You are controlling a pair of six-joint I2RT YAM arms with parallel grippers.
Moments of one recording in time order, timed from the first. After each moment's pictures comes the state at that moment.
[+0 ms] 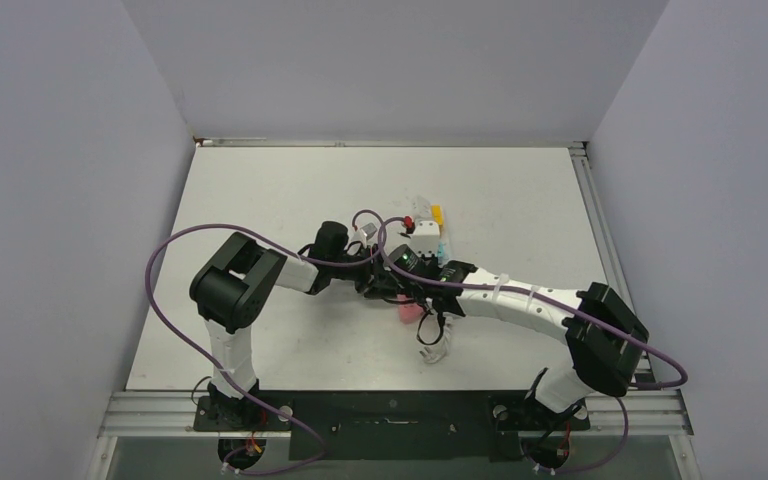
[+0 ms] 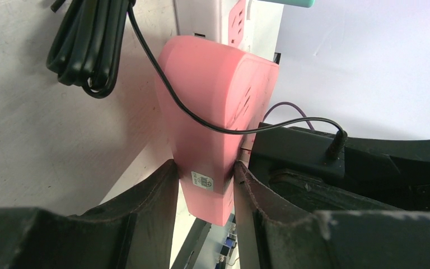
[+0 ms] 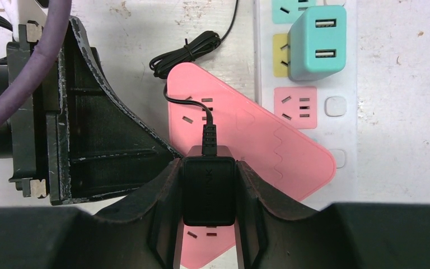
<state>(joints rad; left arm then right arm) -0.53 1.95 0.82 0.50 0.86 -1.06 0.96 1.53 0.99 -0.41 0.54 0.74</state>
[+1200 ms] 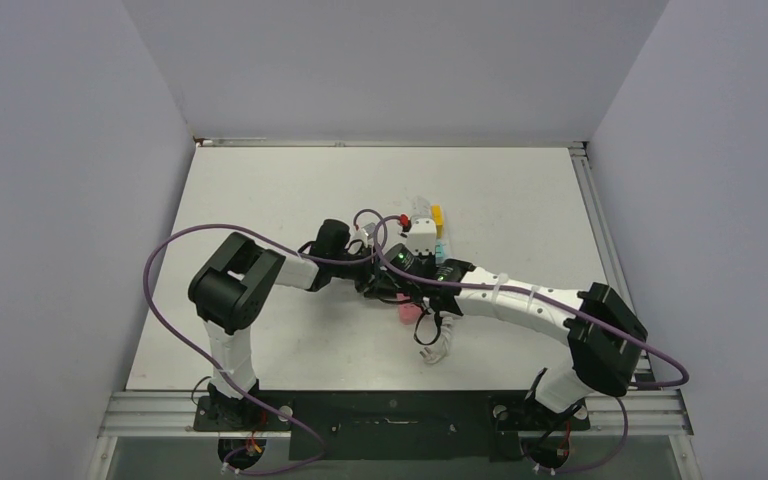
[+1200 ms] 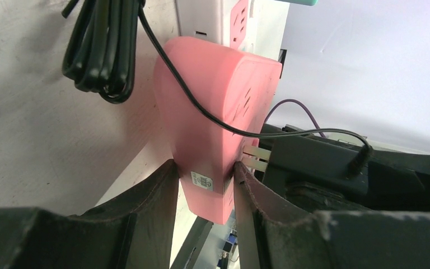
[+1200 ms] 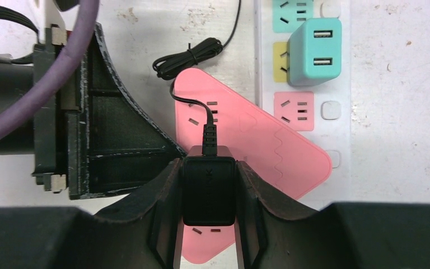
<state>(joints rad) -0.53 1.94 0.84 0.41 0.86 -1.02 0.98 1.54 1.04 -0.46 0.58 0.73</state>
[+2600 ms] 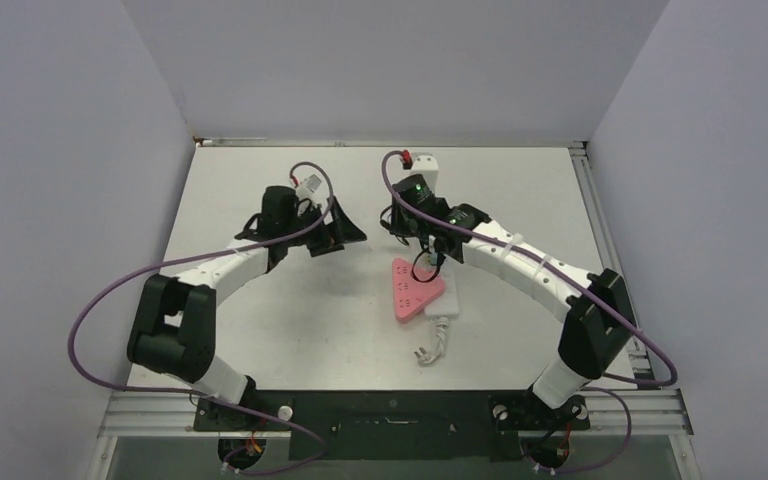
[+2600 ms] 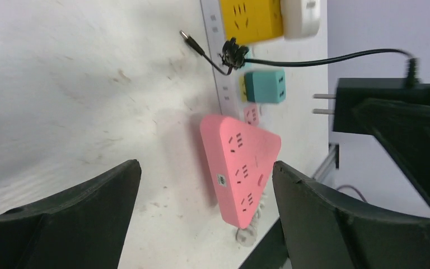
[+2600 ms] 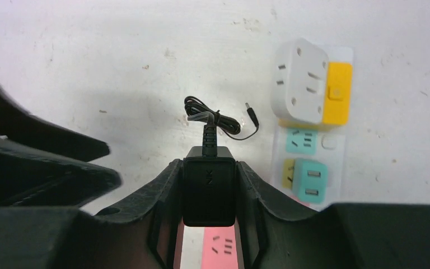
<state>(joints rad) -0.34 1.60 0.90 0.04 0.59 -0.71 0.78 1.58 1.33 -0.47 0.39 0.53</state>
